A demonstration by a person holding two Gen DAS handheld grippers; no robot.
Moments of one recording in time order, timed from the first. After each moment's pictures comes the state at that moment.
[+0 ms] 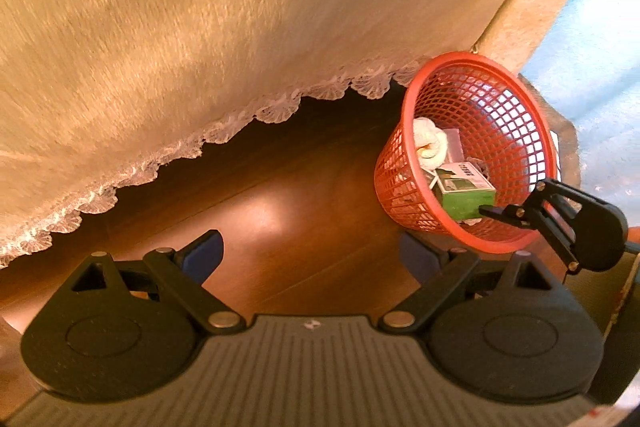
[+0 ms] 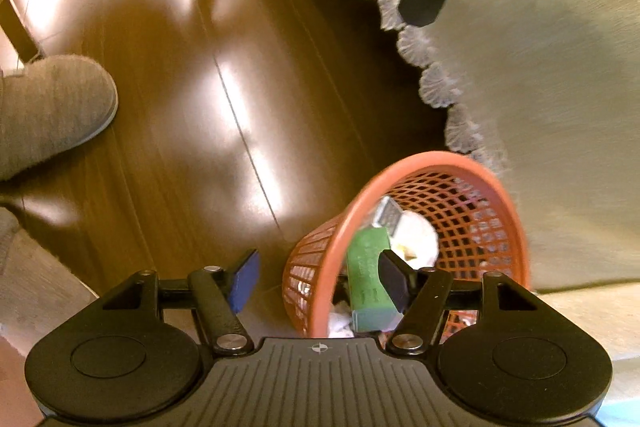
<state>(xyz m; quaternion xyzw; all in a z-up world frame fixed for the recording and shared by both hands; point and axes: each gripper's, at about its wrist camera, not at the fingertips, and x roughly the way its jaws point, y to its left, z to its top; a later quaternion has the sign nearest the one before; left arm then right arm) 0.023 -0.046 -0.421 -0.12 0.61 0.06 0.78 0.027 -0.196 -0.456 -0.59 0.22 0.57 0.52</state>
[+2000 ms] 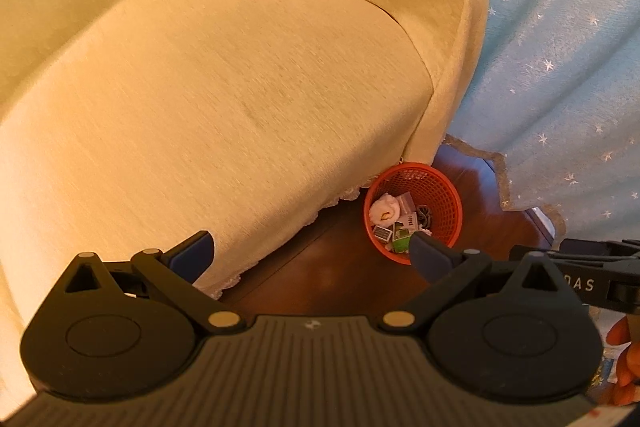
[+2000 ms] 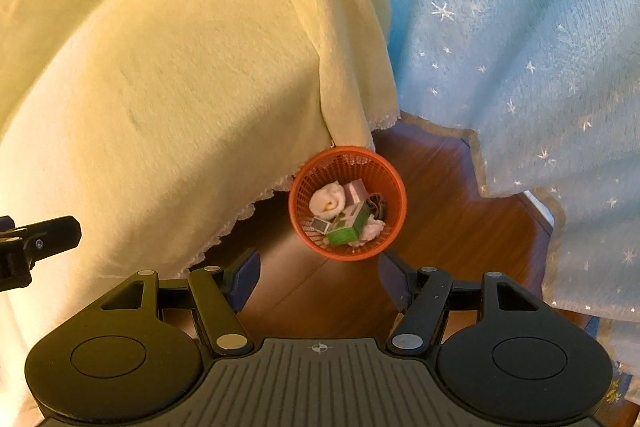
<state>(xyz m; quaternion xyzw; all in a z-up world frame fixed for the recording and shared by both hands) 0.069 -0.037 -0.075 0.01 0.59 0.02 0.81 0.119 -0.181 -0.075 0.02 0.63 0.09 0.77</state>
